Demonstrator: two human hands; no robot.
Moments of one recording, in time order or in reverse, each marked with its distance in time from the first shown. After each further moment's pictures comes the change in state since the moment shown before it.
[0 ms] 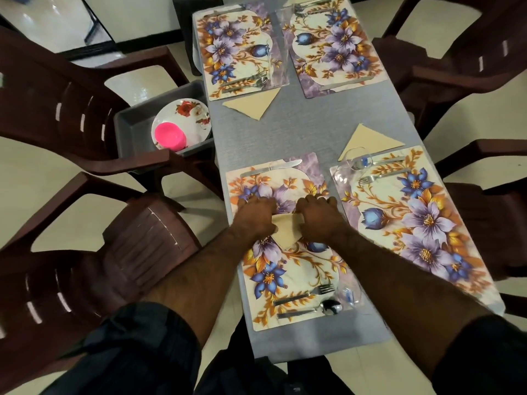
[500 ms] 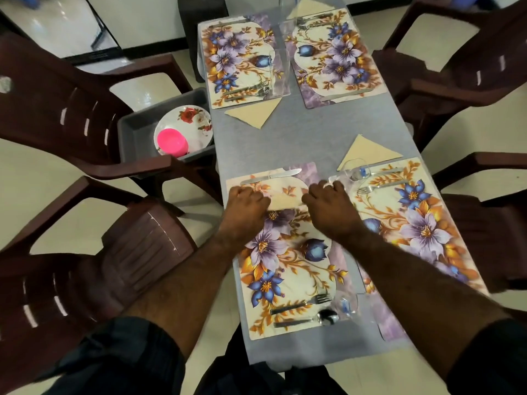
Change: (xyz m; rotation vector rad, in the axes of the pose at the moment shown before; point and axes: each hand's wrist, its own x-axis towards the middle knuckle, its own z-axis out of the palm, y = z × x) left_hand -0.016 -0.022 -0.025 0.144 0.448 0.182; right_hand -0.001 0.033 -0.032 -0.289 0.457 -0.215
